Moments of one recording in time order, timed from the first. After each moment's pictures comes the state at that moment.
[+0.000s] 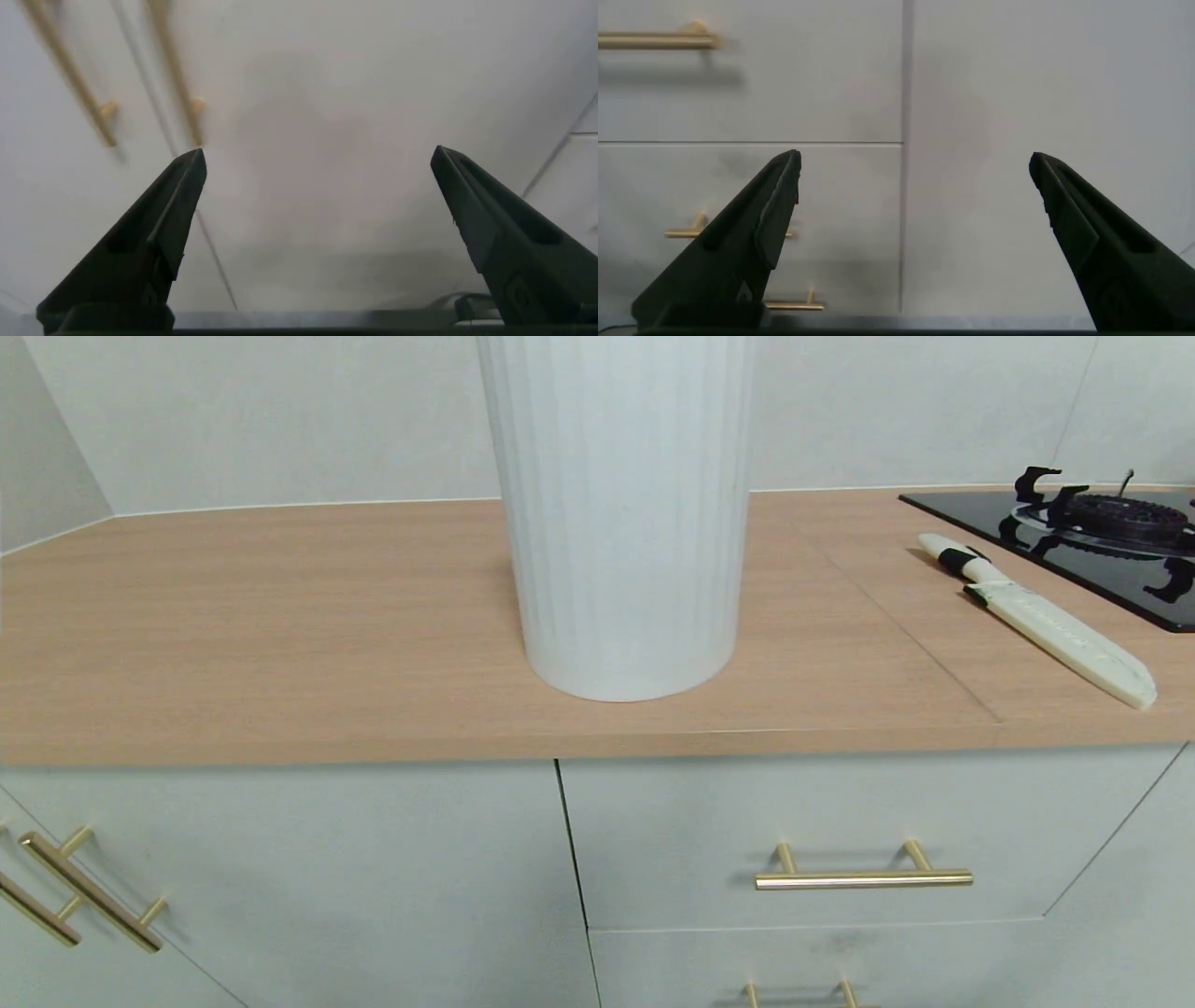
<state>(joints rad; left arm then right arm) 0.00 0.00 0.00 0.00 0.00 0.00 0.00 0.00 0.00 0.00 -0.01 -0.02</state>
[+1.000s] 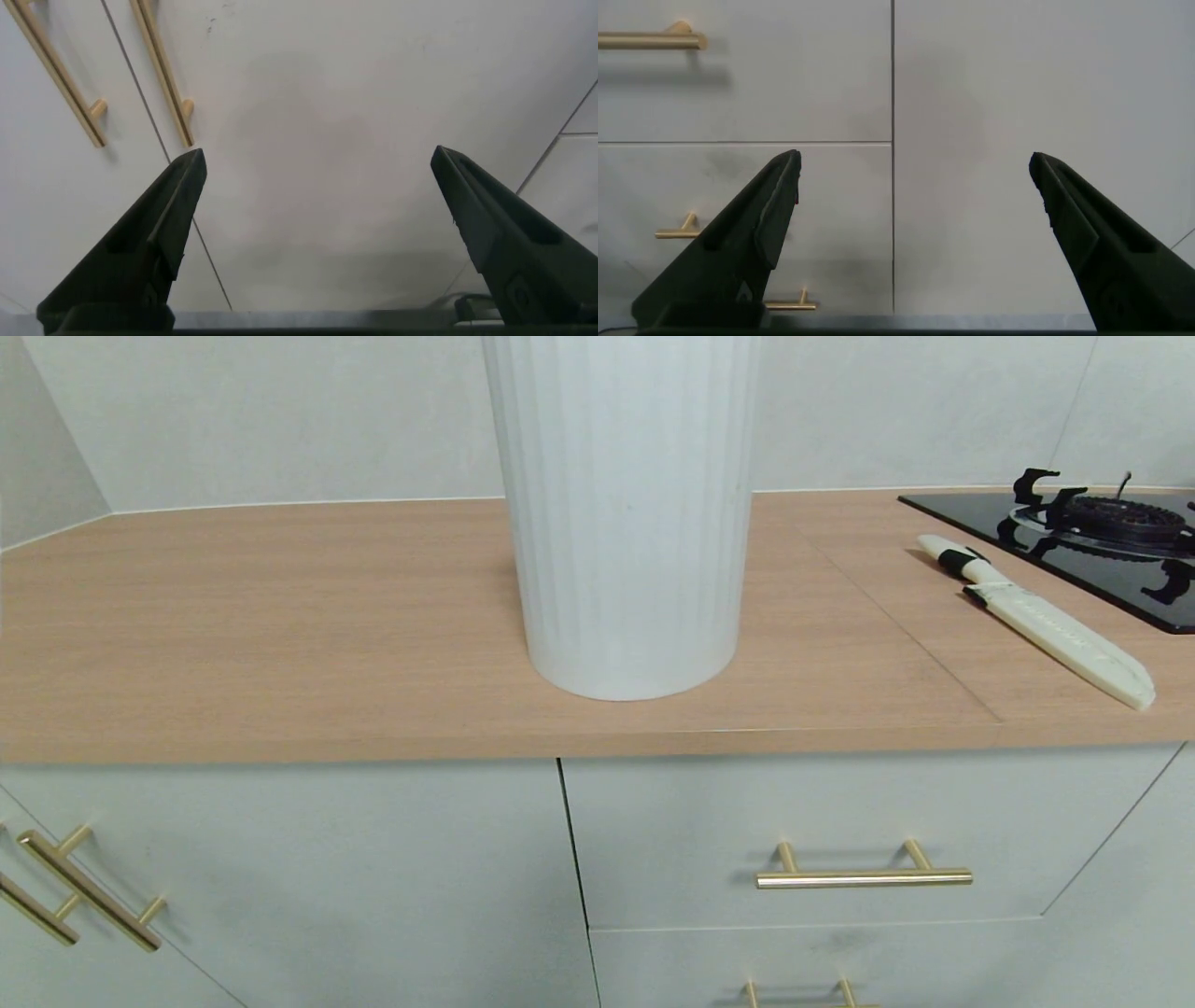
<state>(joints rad) 0.00 0.00 0.00 0.00 0.00 0.00 0.00 0.00 0.00 0.00 -0.01 -0.02</state>
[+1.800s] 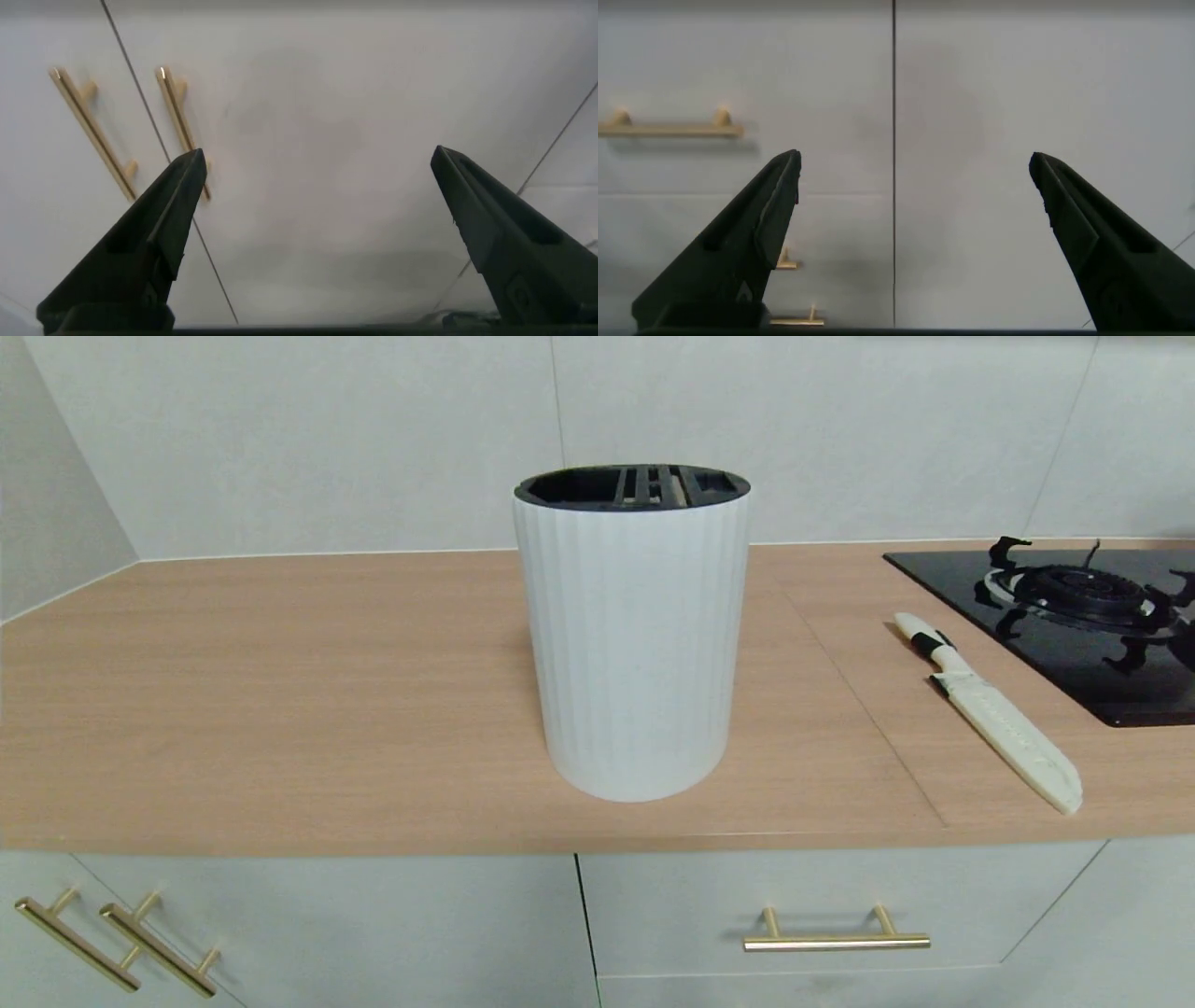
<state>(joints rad) 0.00 0.00 0.00 0.00 0.00 0.00 0.00 0.00 0.00 0.00 -0.01 -0.02</state>
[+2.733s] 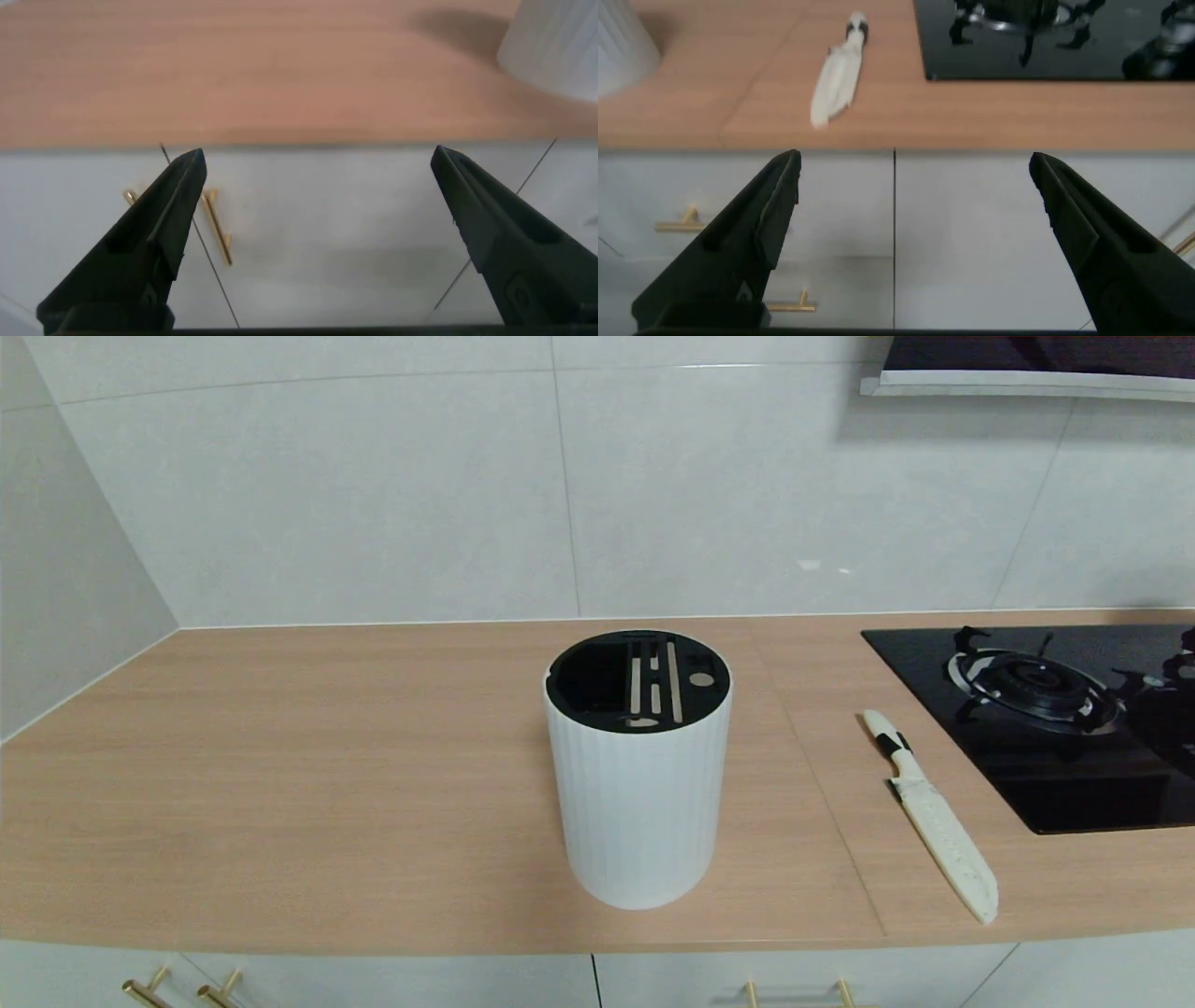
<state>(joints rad) 0.00 0.00 0.00 0.00 0.00 0.00 0.00 0.00 0.00 0.00 -0.01 -0.02</state>
